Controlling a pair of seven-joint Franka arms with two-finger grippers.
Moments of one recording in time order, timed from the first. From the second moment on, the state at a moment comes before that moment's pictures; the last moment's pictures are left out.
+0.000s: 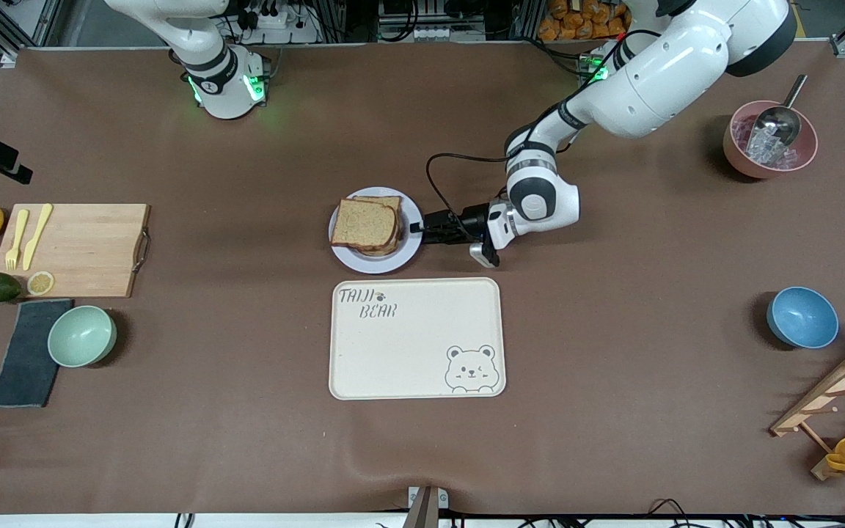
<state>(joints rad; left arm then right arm) -0.10 0.81 -0.64 -2.00 -1.90 2.52 1.27 -0.05 -0.03 -0.10 -1.54 0.07 1.46 -0.07</state>
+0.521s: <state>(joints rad) -0.08 0.84 -0.64 -2.00 -1.90 2.47 1.33 -0.05 -0.03 -0.08 -1.54 0.03 1.46 -0.09</state>
